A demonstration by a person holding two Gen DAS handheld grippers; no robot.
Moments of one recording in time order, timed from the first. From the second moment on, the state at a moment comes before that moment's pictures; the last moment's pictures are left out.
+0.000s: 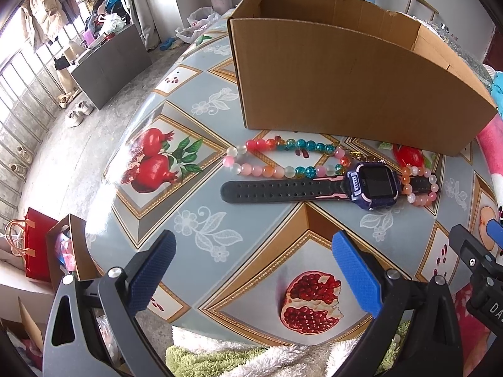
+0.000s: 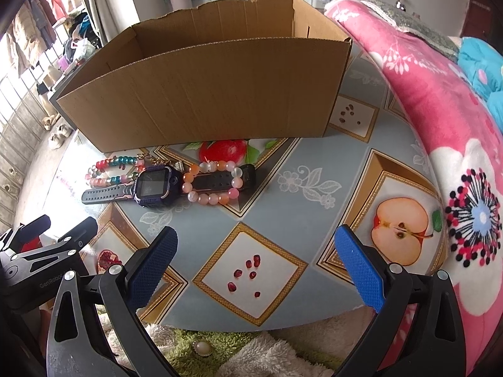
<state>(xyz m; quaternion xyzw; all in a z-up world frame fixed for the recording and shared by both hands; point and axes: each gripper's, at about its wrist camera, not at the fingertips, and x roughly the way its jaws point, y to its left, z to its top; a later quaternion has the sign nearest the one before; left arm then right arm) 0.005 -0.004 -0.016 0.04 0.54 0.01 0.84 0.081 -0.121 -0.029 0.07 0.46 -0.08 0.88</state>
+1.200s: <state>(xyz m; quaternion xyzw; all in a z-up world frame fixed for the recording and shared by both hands) 0.021 0.040 -0.040 0.02 0.49 -0.12 0.86 0.102 -0.127 -0.035 0.06 0.43 0.12 0.89</state>
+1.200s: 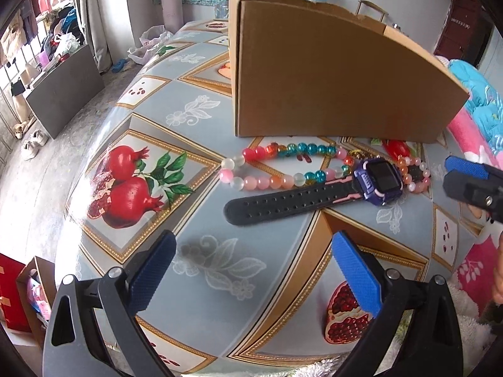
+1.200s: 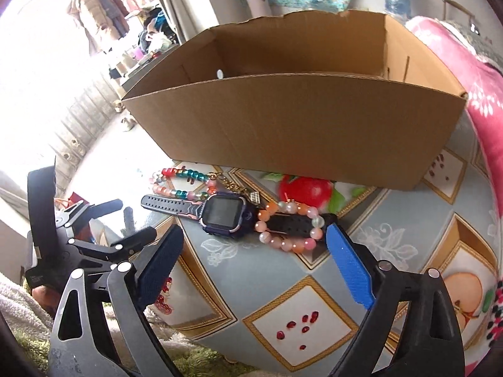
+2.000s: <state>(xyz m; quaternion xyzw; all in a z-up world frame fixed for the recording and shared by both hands) 0.039 0.037 -0.041 0.05 0.48 -0.13 0.86 0.121 -0.133 -0.044 -0.02 0.45 0.06 0.89</state>
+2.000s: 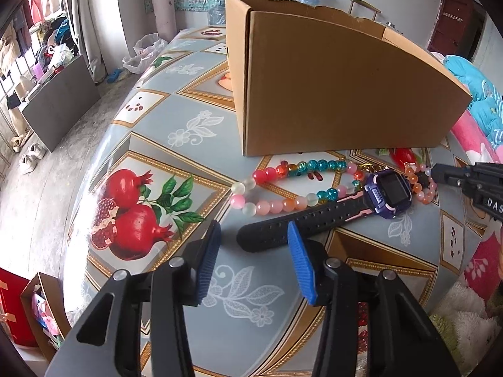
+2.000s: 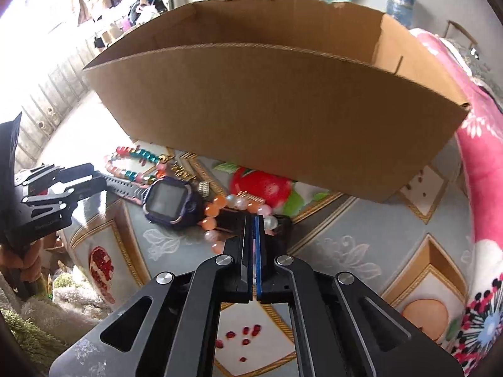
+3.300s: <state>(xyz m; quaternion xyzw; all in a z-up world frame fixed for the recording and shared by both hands) 0.039 0.036 -0.040 0.05 0.48 -0.12 0.87 0.136 -0.125 -0.038 -0.07 0.38 0.10 0.92</state>
